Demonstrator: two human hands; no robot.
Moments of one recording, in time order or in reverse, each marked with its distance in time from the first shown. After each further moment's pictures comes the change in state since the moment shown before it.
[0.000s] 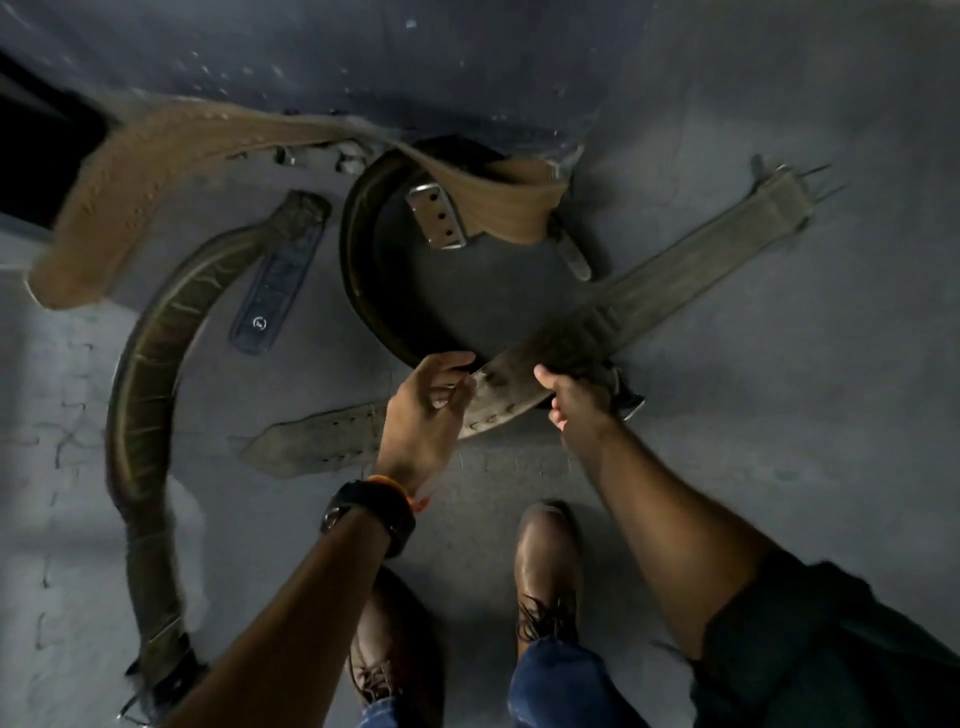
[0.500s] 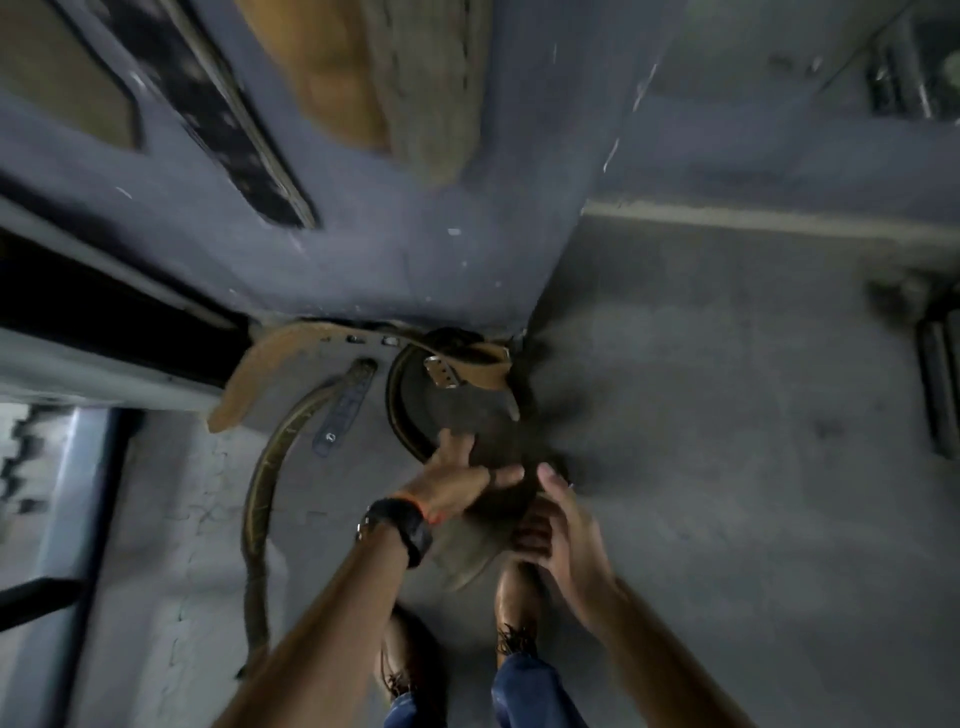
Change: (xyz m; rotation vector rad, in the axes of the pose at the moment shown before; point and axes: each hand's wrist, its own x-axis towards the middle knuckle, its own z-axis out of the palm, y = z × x) left_hand -0.184 0.319 -0.092 0.189 -0.412 -0.171; right_hand -0.431 -0.145 -0.150 0.114 -0.451 -0.149
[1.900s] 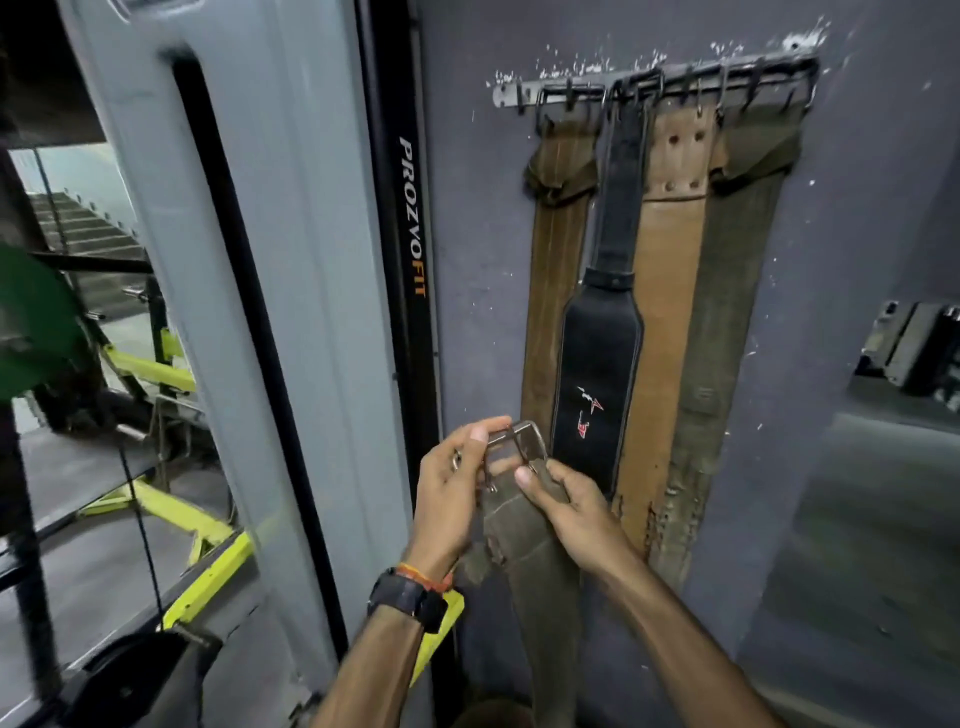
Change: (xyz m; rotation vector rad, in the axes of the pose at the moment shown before) left_hand -0.727 0.127 -0.228 -0.597 0.857 1.275; right_hand -0.603 -0.277 0.371 -0.569 -0.428 -1.225
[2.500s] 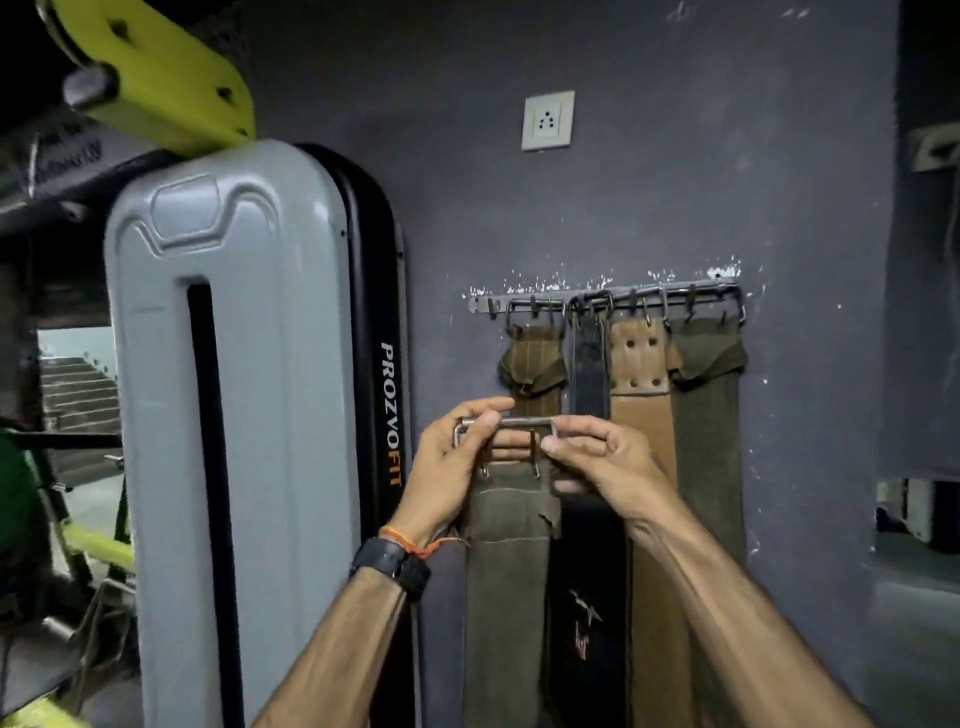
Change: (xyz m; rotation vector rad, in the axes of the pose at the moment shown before) left_hand 0.179 0.156 0.066 0.021 -0.226 0.341; right_hand 0.159 -0.184 -0.116 0.224 0.124 -0.291
